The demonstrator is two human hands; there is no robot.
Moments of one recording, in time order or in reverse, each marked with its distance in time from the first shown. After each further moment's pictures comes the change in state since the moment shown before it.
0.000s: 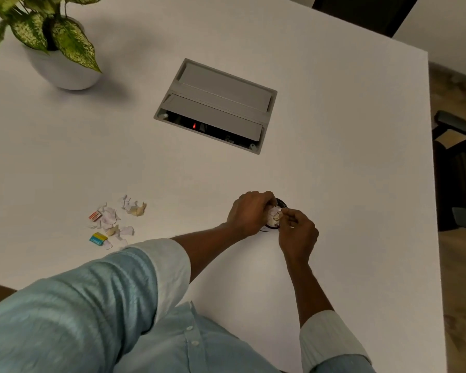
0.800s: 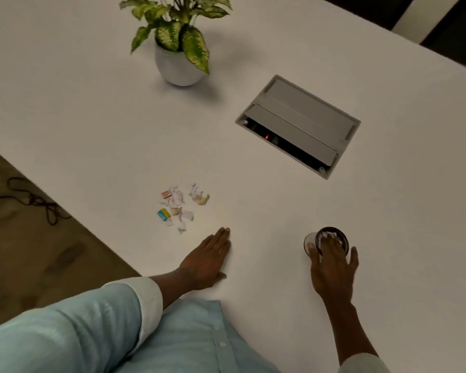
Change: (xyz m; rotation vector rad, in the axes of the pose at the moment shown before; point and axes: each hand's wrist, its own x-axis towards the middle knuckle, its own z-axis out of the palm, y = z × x) left_hand -0.204 -0.174 -0.014 0.546 -0.271 -0.181; right_hand -0.017 0.007 0.022 -0.685 -0.396 -0.439
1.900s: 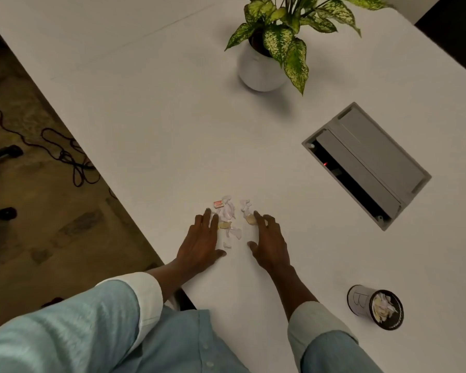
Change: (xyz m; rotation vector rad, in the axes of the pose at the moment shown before) left_hand -0.035 -0.142 -0.024 -0.305 0.188 -0.525; right_hand 0.054 -0.277 0.076 0.030 -0.423 -0.493
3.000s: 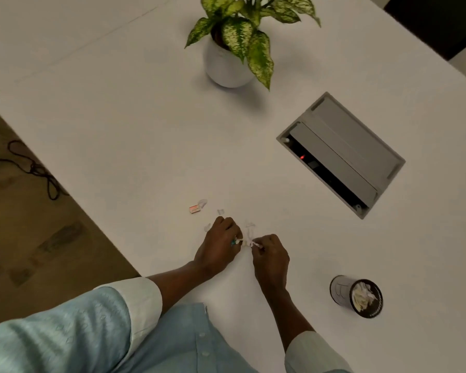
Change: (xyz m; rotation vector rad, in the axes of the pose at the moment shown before) left_hand 0.027 0.099 -0.022 -0.431 0.219 0.251; right_hand -0.042 0.033 -0.005 0.302 0.445 0.207
